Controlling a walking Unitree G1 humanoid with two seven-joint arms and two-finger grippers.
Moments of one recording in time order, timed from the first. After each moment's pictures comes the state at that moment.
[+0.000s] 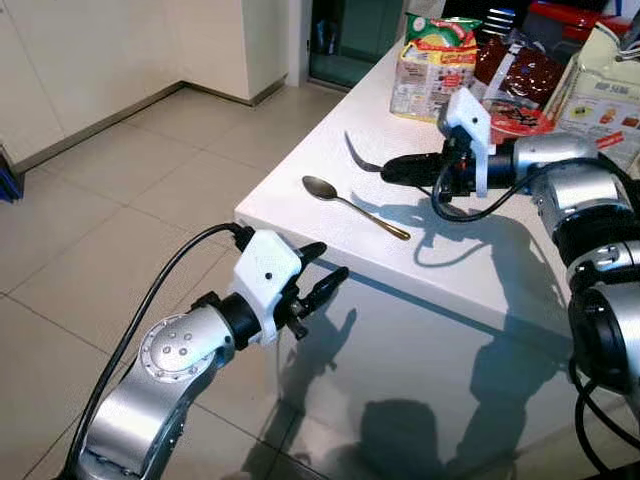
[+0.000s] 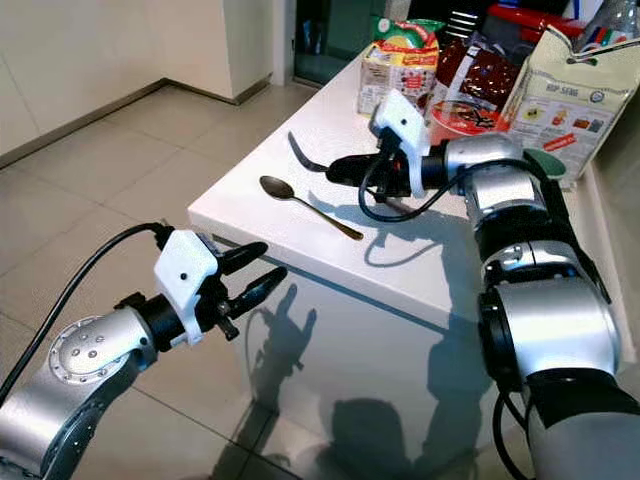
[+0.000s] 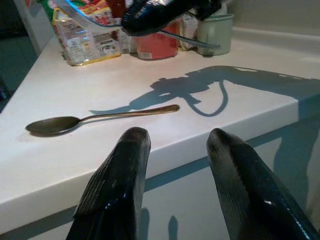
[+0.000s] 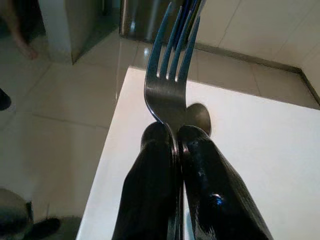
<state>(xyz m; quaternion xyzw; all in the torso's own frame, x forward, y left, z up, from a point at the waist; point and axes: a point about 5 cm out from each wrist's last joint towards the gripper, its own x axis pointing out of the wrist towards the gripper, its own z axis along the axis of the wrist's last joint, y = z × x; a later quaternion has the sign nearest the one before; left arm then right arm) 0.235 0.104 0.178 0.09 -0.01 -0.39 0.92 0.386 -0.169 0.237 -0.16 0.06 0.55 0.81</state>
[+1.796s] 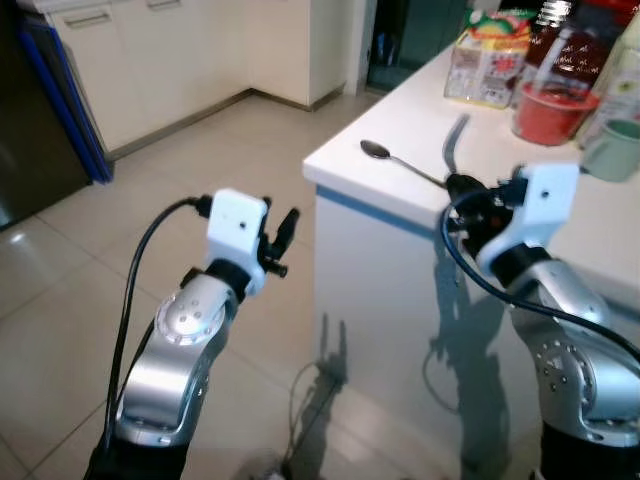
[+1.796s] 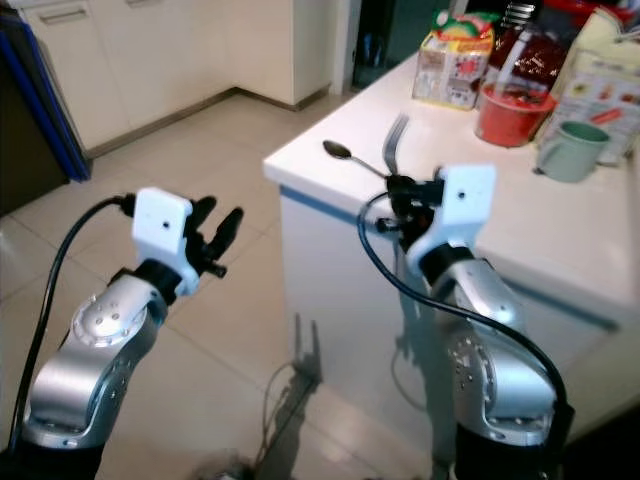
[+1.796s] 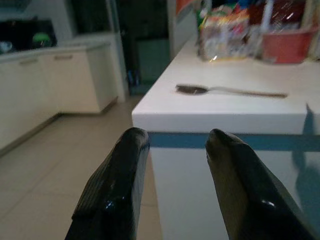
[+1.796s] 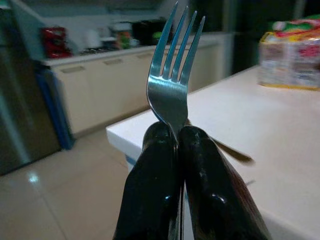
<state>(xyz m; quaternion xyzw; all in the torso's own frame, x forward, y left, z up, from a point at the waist) 0.280 0.120 0.184 0.06 -0.04 -0.19 0.98 0.276 -0.163 0.206 0.05 -0.03 0.11 0.99</state>
